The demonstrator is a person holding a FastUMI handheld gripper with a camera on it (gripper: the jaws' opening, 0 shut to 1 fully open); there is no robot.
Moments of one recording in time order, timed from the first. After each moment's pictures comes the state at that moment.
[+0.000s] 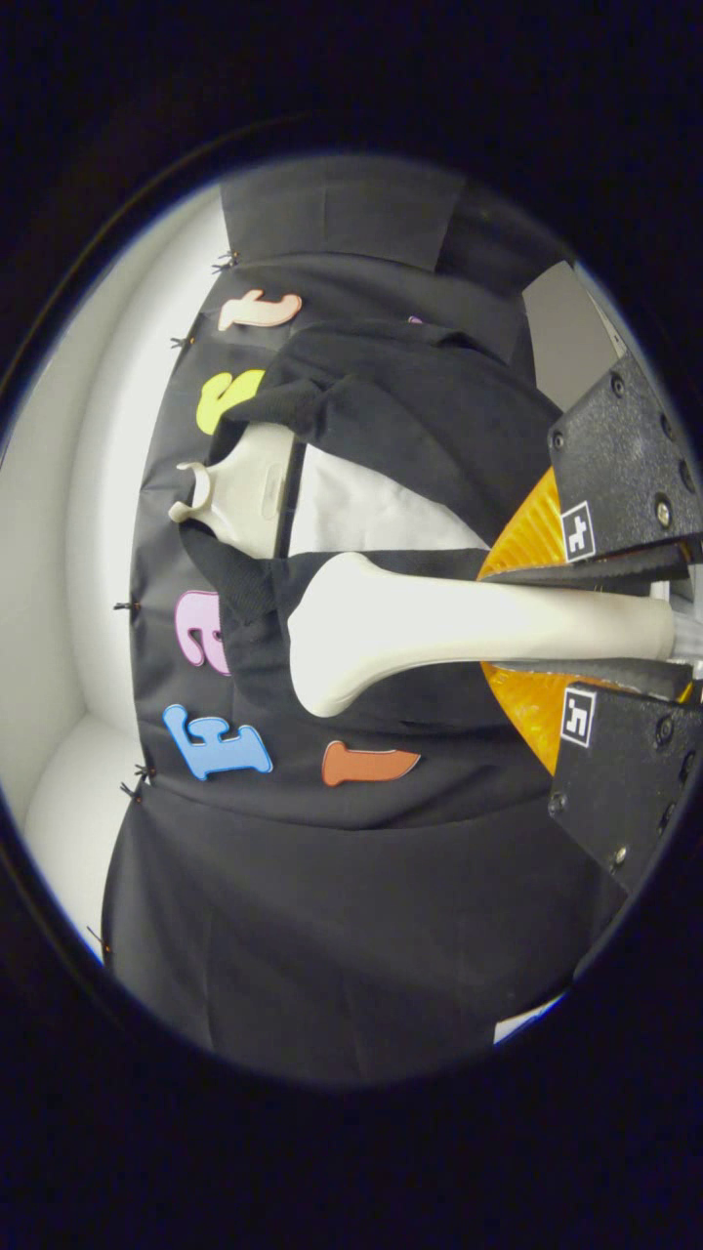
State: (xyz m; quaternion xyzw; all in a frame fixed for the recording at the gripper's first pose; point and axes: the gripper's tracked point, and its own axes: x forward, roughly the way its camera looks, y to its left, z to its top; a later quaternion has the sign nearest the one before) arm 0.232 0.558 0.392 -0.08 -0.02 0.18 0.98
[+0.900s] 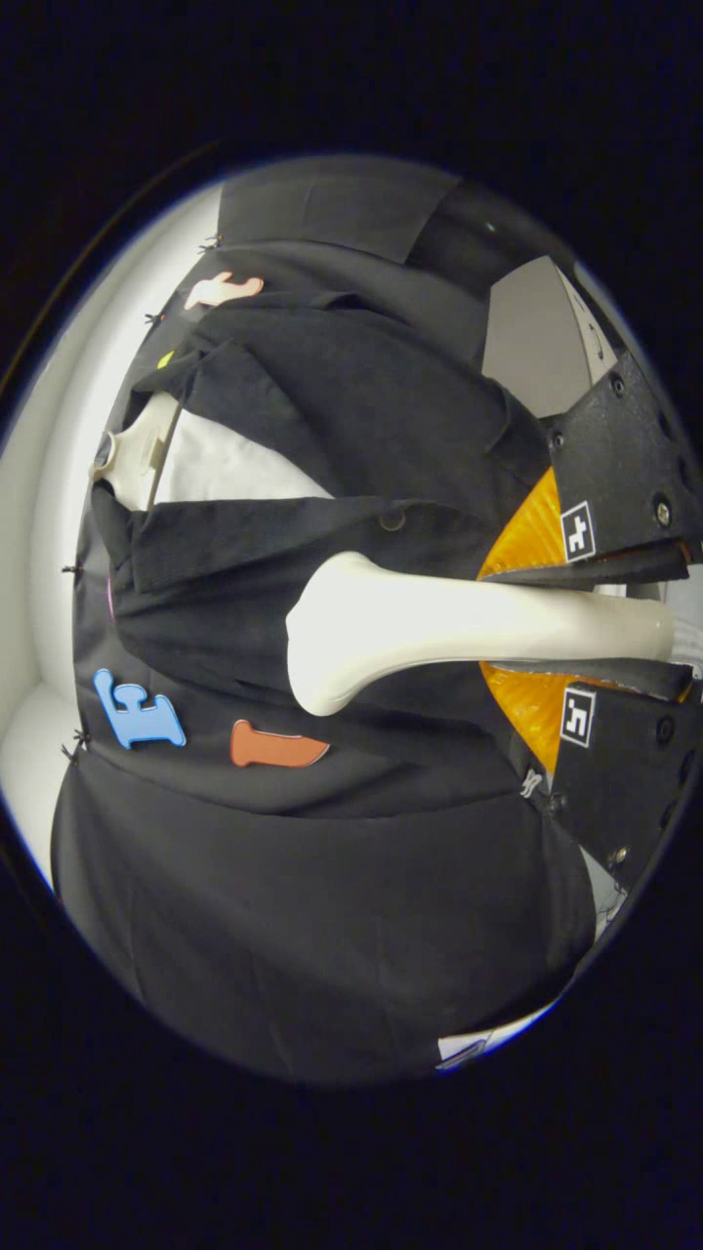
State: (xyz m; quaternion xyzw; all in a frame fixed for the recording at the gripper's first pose) arm 0.223 0.557 0.256 -0.14 0.07 0.17 0.97
